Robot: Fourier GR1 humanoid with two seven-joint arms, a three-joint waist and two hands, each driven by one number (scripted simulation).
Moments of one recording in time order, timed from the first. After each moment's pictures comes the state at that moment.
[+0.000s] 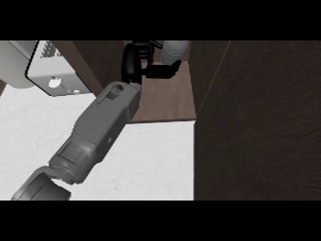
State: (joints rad) left arm -1.10 0.00 -0.15 -0.38 0.35 0.54 -0.37; right arm 0.53 -0.04 0.25 -2.10 -0.27 0.29 -0.14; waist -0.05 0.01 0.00
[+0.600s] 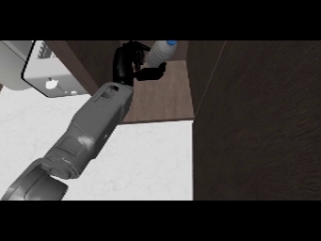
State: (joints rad) left arm -1.16 0.03 -0.14 -0.16 0.26 0.66 -0.46; right arm 0.51 -0.06 0.24 -2.06 -0.28 0.31 -0.16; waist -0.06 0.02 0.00
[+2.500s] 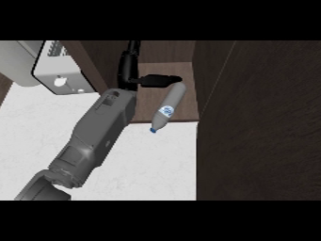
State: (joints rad) left arm -1.06 0.00 -0.07 -0.33 0.33 0.38 -0.71; right arm 0.55 -0.07 0.23 -2.09 -0.26 0.30 -0.19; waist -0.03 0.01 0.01
